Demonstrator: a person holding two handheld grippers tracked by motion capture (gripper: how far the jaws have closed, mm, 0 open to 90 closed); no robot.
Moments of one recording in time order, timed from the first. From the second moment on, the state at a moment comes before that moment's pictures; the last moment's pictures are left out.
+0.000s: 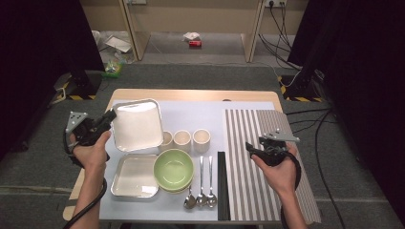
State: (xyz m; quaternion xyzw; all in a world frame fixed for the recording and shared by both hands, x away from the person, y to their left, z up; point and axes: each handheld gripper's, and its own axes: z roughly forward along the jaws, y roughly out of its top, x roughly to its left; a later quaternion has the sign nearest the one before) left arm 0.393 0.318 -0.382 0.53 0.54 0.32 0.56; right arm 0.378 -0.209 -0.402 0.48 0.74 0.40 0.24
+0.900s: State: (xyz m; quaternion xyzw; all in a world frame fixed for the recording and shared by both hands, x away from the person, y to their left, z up) left arm 0.403 0.306 -0.375 0.53 0.54 0.32 0.57; right arm 0.379 -0.203 -0.400 0.48 0.74 0.40 0.24
